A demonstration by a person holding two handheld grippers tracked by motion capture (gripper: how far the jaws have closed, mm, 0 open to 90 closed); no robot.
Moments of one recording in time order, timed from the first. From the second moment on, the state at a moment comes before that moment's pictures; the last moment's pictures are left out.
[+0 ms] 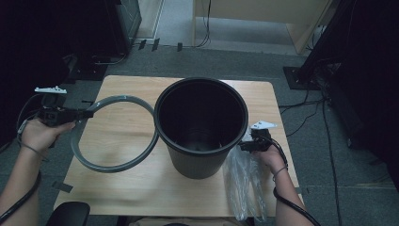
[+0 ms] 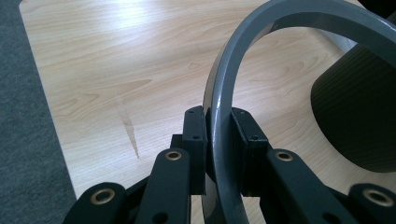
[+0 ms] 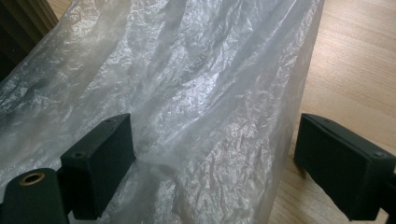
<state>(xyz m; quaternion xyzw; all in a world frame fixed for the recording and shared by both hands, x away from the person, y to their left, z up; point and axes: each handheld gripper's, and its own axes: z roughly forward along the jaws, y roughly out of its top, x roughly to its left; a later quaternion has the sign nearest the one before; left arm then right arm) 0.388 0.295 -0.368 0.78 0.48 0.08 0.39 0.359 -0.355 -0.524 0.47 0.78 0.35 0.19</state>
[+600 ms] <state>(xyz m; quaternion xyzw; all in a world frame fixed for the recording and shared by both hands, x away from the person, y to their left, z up) 0.388 0.294 -0.403 0.78 0.49 0.08 0.38 0.359 -0.355 -0.524 0.47 0.78 0.35 0.19</state>
